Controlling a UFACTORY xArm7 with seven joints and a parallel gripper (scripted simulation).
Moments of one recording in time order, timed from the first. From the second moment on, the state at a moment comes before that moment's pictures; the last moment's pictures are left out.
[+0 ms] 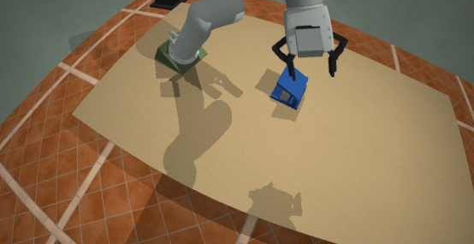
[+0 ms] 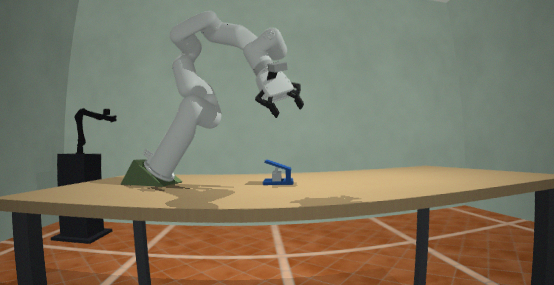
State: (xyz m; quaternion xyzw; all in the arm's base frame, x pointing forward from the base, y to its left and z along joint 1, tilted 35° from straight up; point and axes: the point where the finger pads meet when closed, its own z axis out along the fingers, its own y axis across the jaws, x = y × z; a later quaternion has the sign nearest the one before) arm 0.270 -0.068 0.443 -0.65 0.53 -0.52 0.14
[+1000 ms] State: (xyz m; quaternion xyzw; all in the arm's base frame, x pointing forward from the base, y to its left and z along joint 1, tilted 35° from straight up) arm 0.277 -0.036 0.406 -0.77 0.43 -0.45 0.11
